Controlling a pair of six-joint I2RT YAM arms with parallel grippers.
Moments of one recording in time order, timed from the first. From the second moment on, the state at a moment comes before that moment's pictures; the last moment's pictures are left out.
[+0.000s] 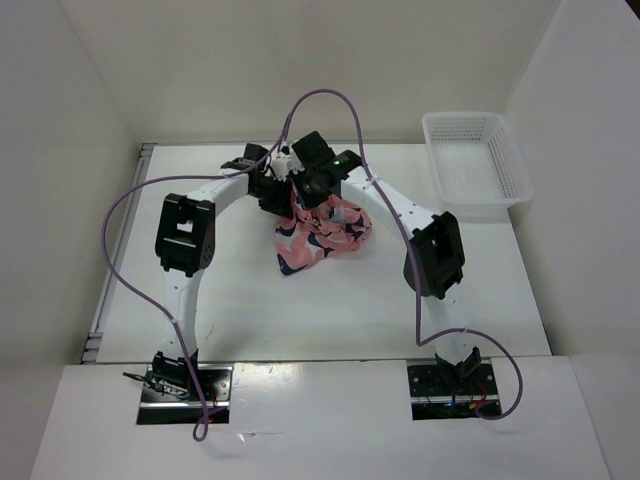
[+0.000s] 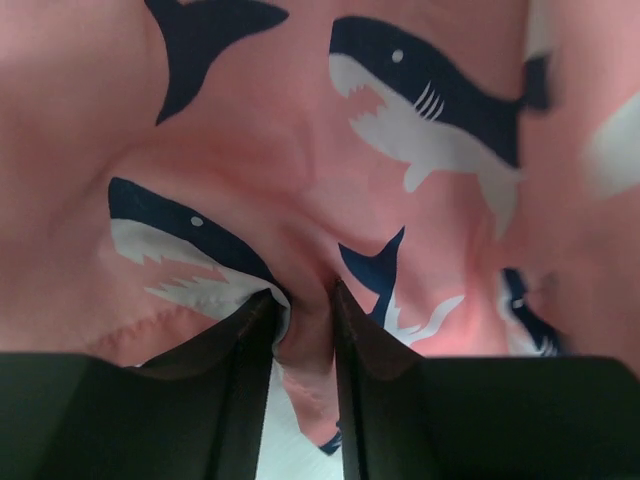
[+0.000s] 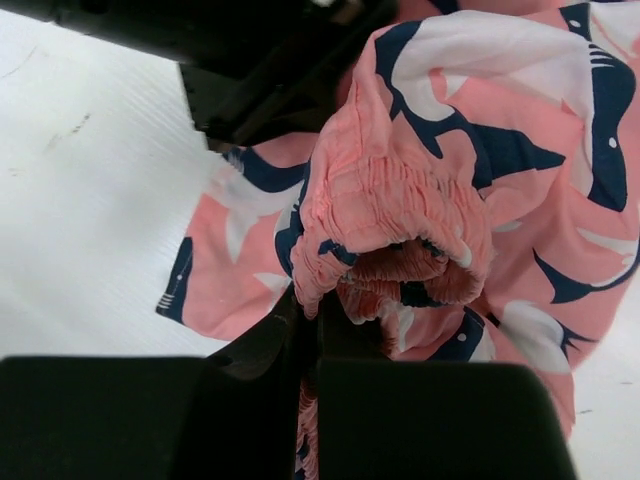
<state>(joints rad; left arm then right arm) -0.24 2.30 1.81 -0.58 0.50 0.07 0.67 2.12 2.03 -0.81 0.00 0.08</state>
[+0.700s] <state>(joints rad) -0.20 2.32 1.82 -0.58 0.61 0.06 0.70 2.31 2.29 -0.82 -0.05 0.17</state>
